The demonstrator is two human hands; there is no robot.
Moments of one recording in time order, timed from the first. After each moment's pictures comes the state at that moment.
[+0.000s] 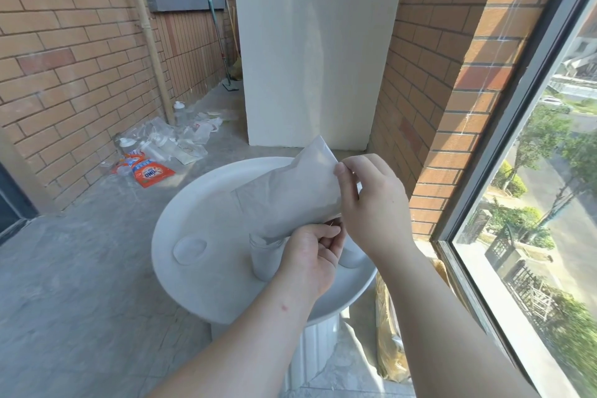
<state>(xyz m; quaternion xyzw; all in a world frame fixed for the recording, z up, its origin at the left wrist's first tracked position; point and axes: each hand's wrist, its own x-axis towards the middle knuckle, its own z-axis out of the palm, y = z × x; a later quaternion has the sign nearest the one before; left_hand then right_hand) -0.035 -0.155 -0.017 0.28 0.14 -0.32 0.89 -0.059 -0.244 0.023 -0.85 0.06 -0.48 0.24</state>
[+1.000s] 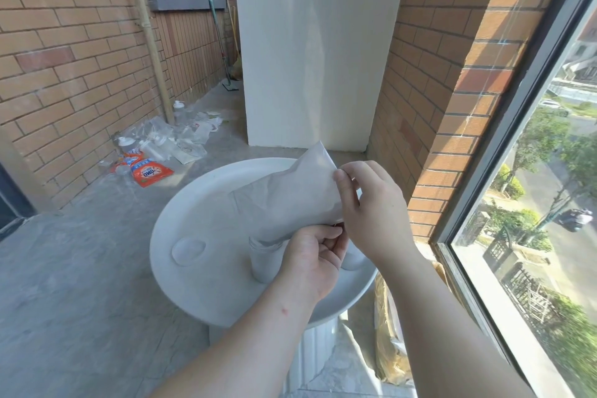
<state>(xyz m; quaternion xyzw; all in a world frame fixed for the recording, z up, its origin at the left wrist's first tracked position) -0.038 -0.154 -0.014 0.27 0.12 -0.33 0.89 -0.058 -0.250 0.015 -0.86 0.05 -0.44 0.26</state>
